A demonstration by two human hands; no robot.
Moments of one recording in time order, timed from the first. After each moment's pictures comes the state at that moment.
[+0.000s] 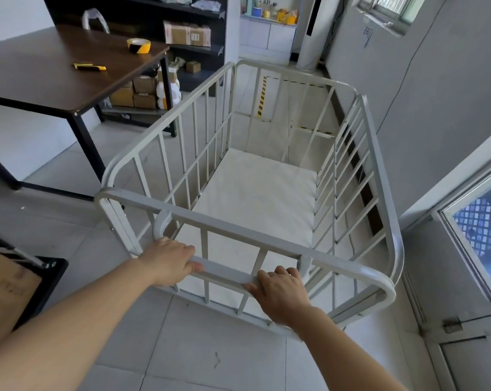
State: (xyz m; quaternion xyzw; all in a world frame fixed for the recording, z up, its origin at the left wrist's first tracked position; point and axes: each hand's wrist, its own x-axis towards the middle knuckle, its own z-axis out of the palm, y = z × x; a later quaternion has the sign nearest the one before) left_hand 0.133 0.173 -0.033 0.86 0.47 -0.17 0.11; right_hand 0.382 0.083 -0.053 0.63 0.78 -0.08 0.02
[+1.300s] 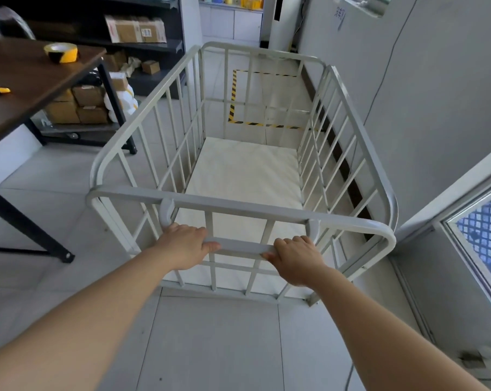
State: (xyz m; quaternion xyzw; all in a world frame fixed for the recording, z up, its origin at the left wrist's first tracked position) left_hand 0.299 0.462 -0.044 0.86 0.49 -0.12 0.13; right_hand 0.543 0.379 -0.054 0.68 0.72 -0.08 0.11
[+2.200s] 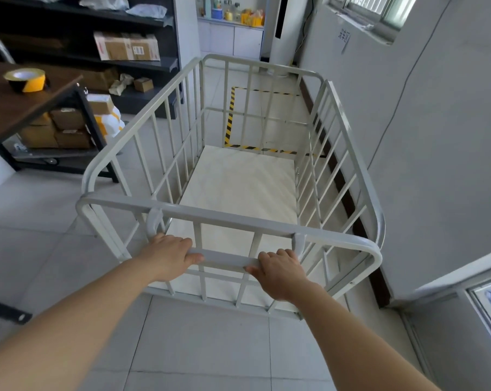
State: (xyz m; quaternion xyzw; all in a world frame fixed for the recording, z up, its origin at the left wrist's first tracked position) left_hand 0.372 0.705 -0.037 0.86 0.49 -0.14 0.10; right_hand 0.612 0.624 -0.049 0.67 0.73 -0.10 0.09
